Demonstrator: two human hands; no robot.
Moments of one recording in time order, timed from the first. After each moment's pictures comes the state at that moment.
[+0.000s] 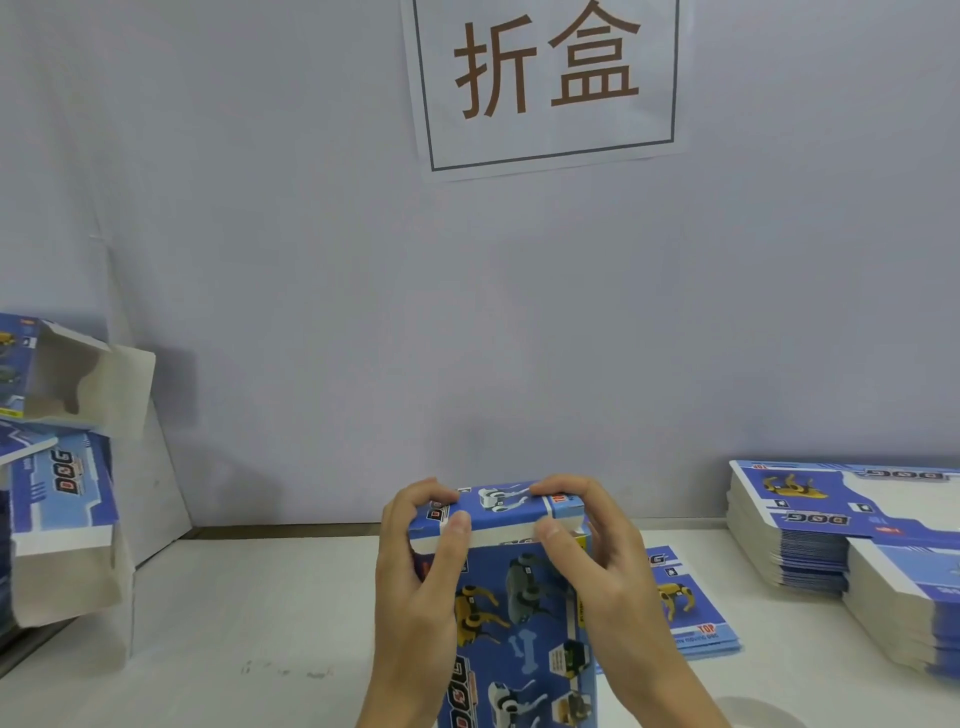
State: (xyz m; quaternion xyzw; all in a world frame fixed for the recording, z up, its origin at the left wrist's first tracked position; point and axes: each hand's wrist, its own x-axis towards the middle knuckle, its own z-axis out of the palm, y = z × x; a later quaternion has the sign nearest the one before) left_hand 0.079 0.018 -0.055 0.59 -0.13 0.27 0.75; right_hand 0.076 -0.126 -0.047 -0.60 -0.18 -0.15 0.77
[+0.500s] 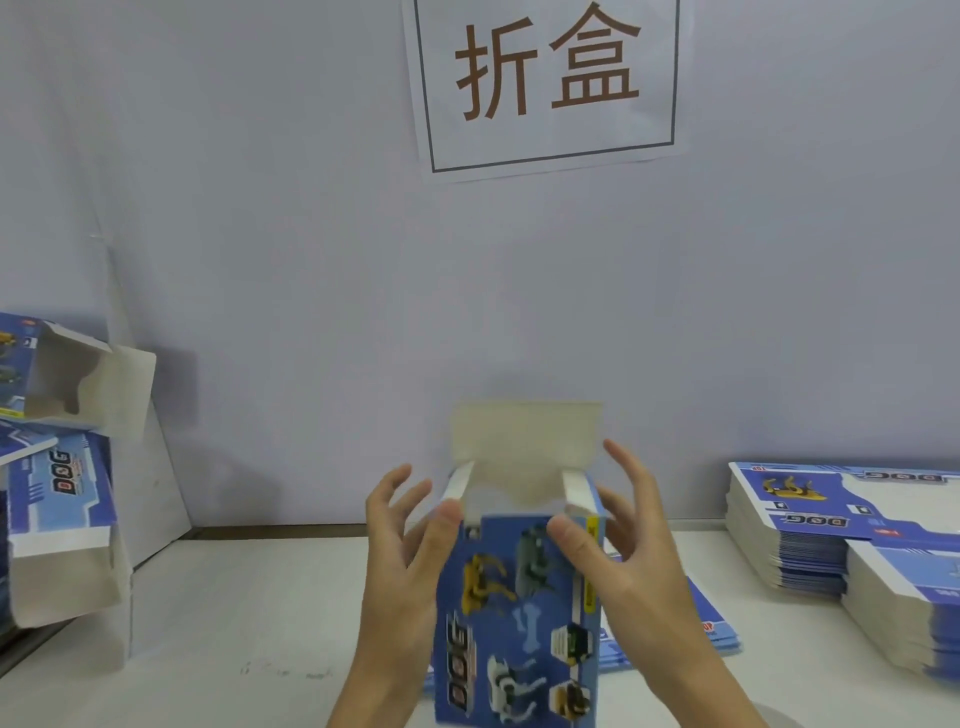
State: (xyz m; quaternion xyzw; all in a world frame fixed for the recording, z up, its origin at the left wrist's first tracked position) left_hand 0.084 0.027 -0.046 0.60 -0.08 0.19 0.77; right_hand 0.081 -0.144 -0.044 -0.64 -0.14 -0.18 0.73
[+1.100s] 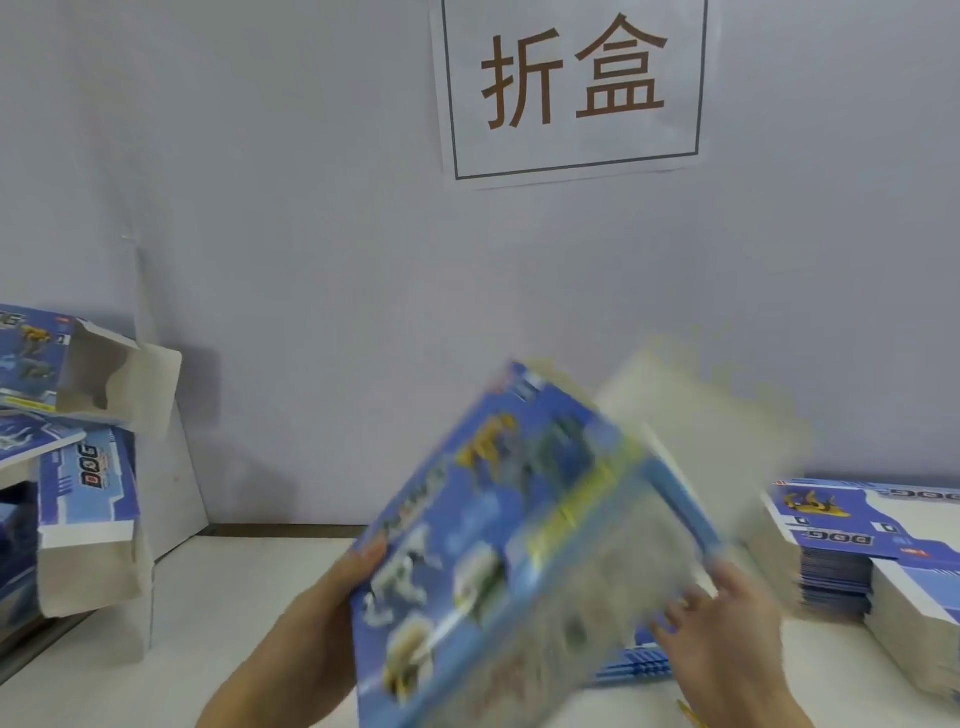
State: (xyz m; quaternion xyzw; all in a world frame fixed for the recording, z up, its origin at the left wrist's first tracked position) left_hand 0.062 0.096 -0.031 0.49 -0.11 -0.09 0.86; right_hand 0.101 -0.186 -0.079 -0.36 0.11 -0.07 0.92
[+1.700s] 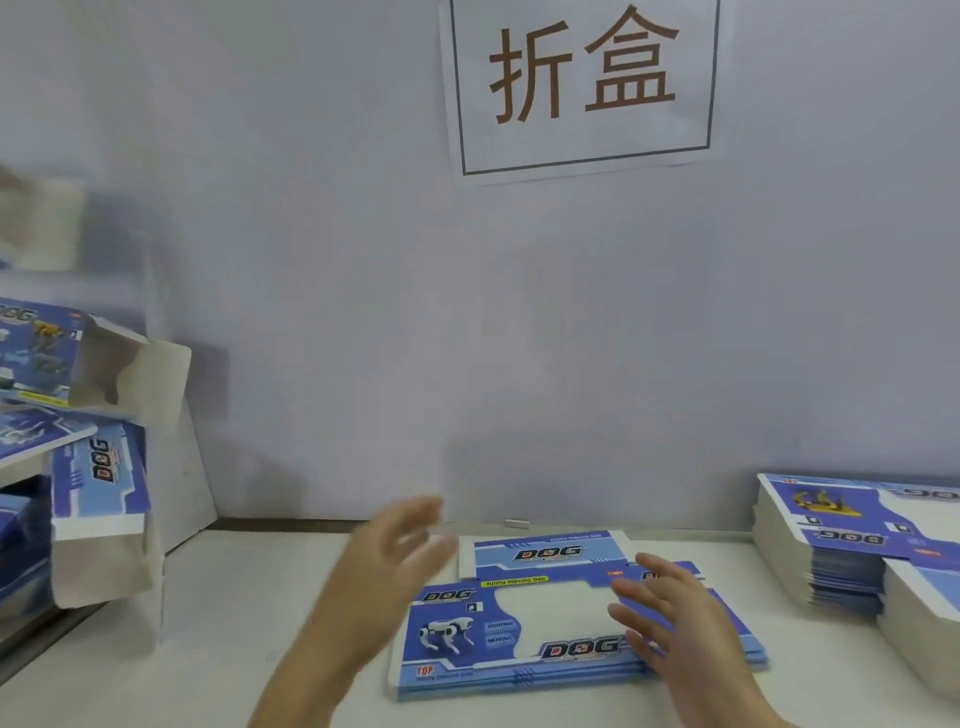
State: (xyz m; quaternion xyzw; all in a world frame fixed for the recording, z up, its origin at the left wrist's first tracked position) left_hand 0.086 0.082 -0.041 0.79 -0.07 0.13 0.60; right_hand 0.108 -0.169 -0.086 -0.57 0.20 -0.03 0.80
